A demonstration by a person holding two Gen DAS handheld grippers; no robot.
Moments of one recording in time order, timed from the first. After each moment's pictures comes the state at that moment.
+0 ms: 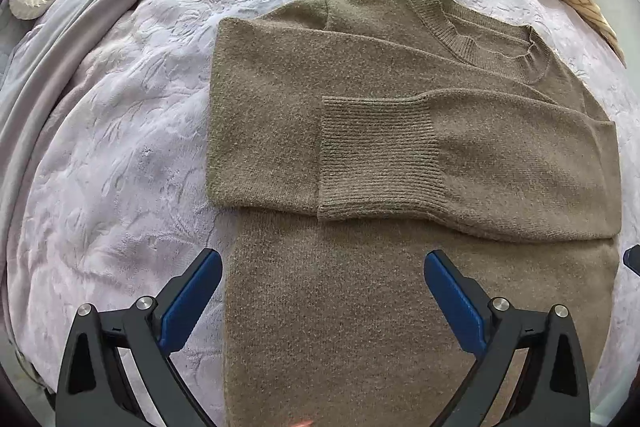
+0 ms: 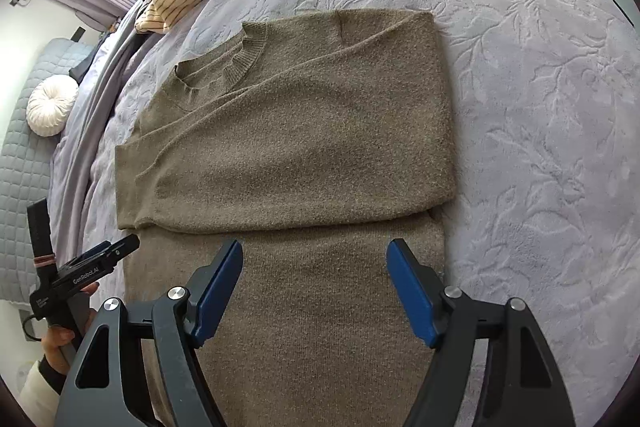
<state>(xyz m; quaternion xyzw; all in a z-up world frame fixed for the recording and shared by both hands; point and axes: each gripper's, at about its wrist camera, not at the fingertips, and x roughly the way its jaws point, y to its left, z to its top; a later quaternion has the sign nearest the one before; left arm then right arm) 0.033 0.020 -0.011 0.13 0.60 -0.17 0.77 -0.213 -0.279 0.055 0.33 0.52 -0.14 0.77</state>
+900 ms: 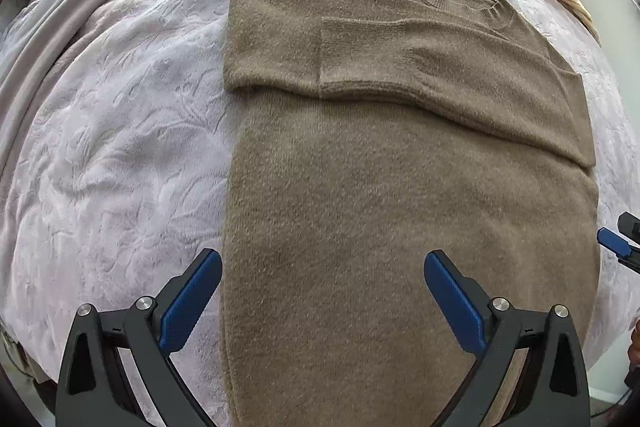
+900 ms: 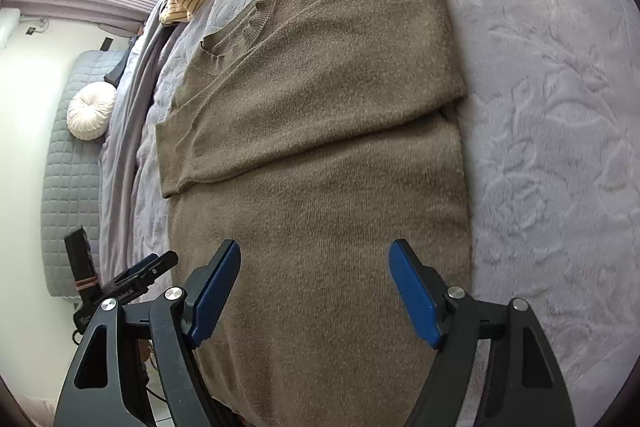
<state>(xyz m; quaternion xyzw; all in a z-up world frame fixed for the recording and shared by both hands) -0.031 0.073 -0.005 0.11 0.63 -0.21 0.74 -0.271 -0.267 0.038 0.44 0.50 -0.06 0.74</state>
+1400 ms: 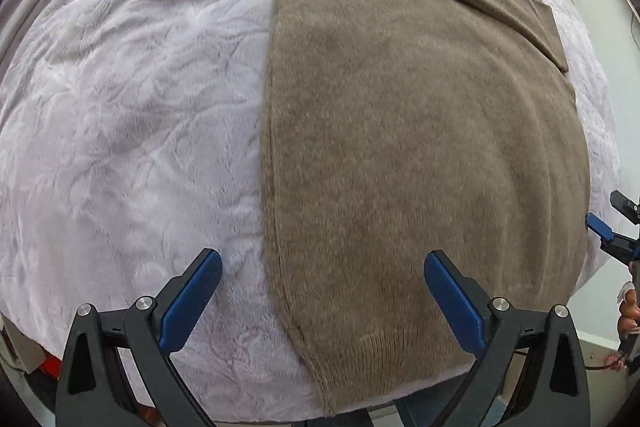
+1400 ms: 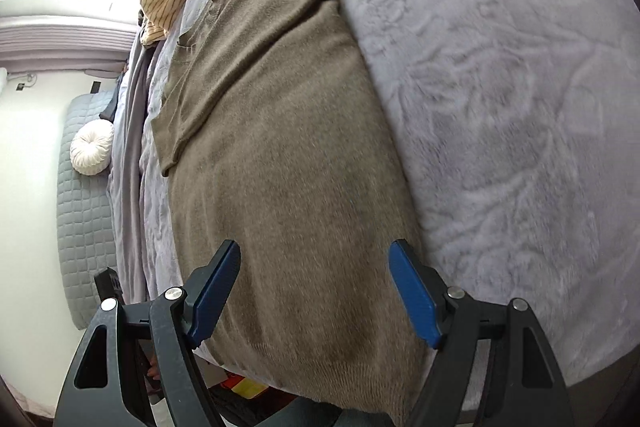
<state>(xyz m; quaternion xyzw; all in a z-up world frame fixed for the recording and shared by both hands) -0.112 0.164 -0.028 0.10 0.68 -0.26 0.68 -0.396 -0.221 0.024 0.52 0.47 -0.11 0.70</state>
